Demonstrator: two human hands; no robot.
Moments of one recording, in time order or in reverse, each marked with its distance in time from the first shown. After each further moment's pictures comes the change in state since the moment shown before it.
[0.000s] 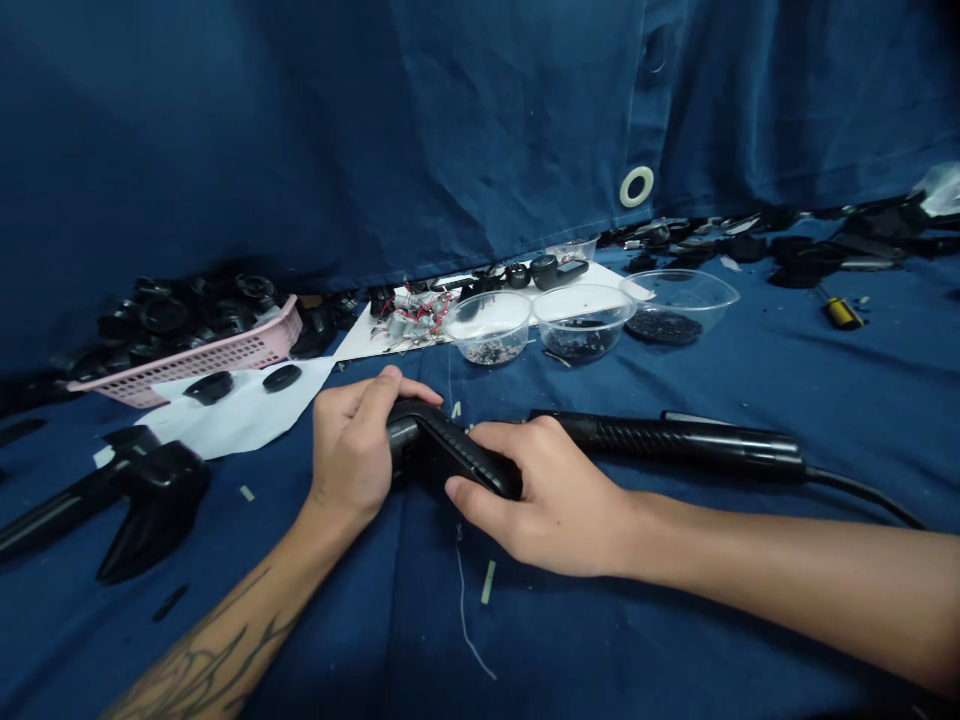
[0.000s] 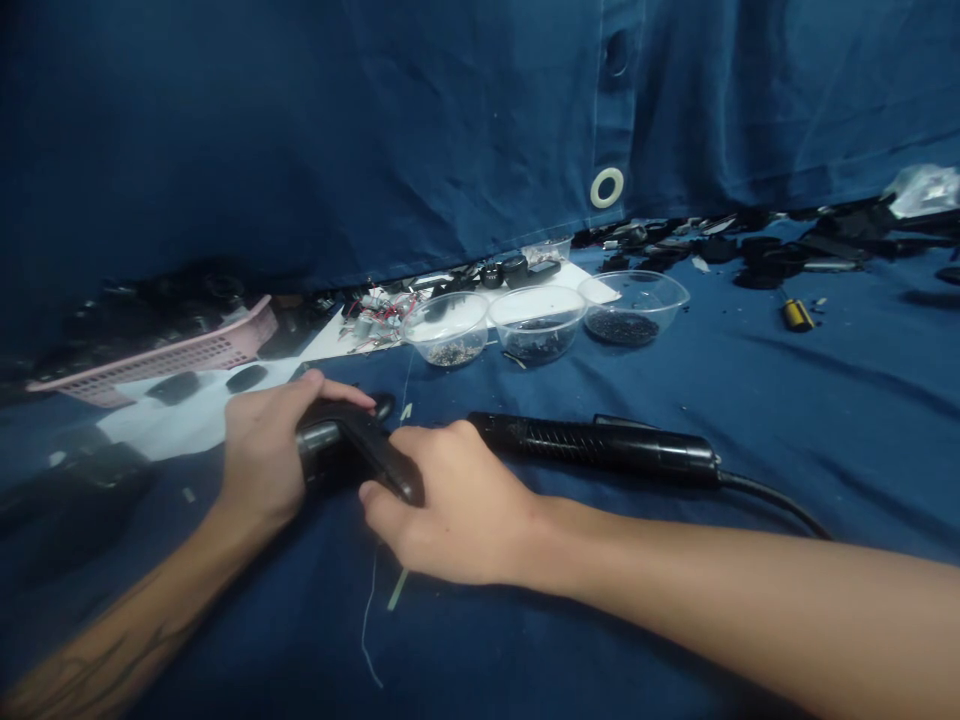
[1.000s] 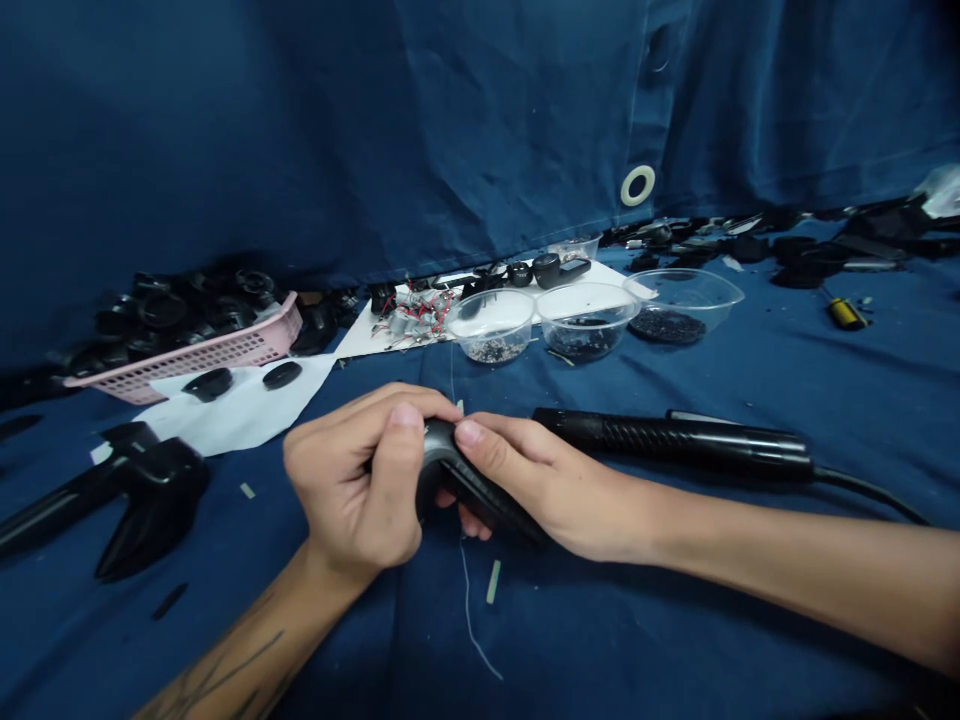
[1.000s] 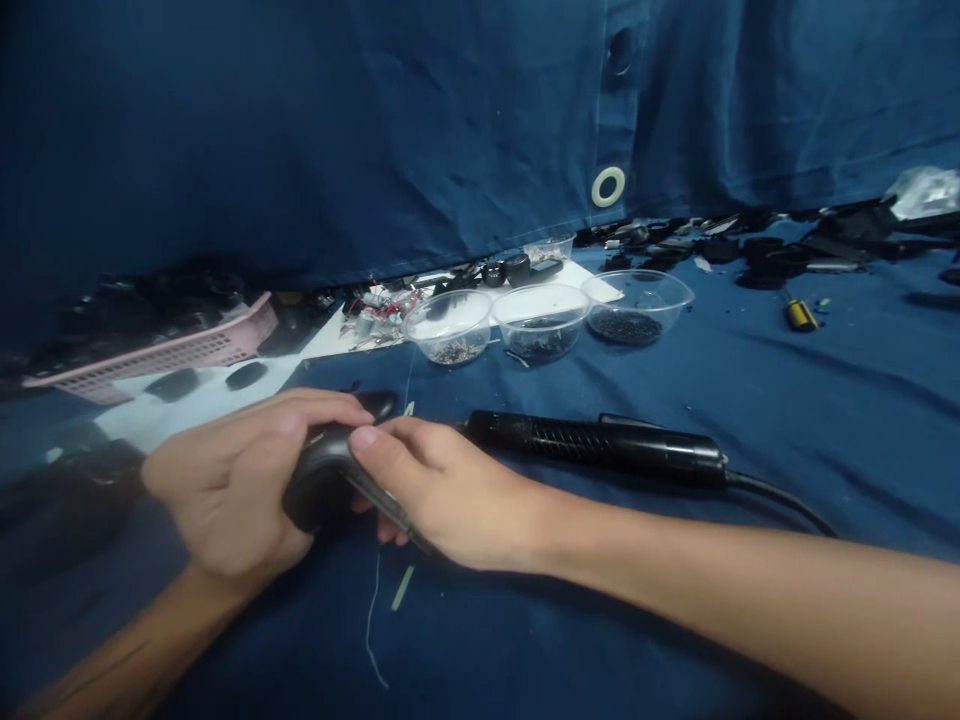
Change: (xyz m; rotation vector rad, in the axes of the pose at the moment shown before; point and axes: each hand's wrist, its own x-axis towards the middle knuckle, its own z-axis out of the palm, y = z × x) left_hand -0.030 0.022 0.001 0.136 0.059 0.525; right_hand 0.003 -0.003 0.002 0.721 -0.237 0.147
